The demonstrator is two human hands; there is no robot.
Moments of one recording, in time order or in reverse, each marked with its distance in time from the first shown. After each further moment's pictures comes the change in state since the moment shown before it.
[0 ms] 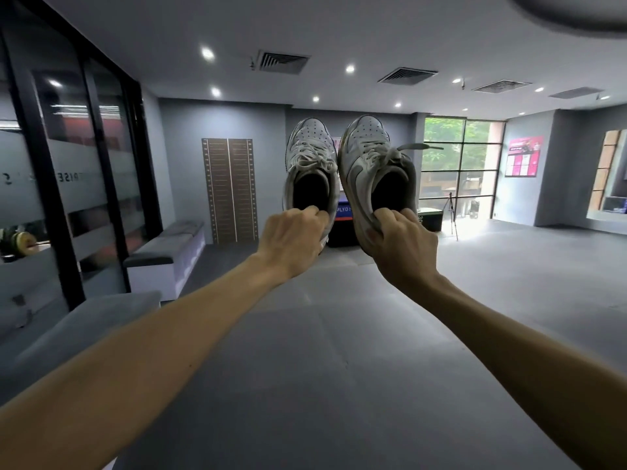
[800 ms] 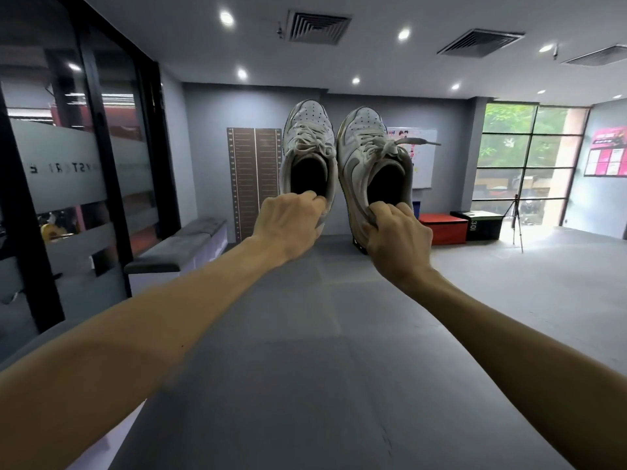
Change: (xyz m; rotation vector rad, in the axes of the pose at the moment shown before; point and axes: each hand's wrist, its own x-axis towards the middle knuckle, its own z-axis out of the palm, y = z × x) left_hand 0.319 -0.261 0.484 0.064 -0.024 -0.064; right_hand 0.267 0.113 0.586 0.157 -0.028 -0.039
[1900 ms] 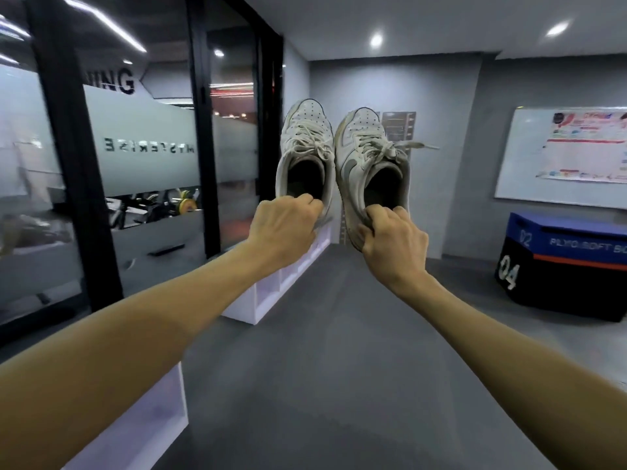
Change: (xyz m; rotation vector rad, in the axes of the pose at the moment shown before) left_hand 0.303 -0.412 0.585 0.403 -0.164 -0.345; right_hand 0.357 0.073 0.778 0.445 -0.069 -0.183
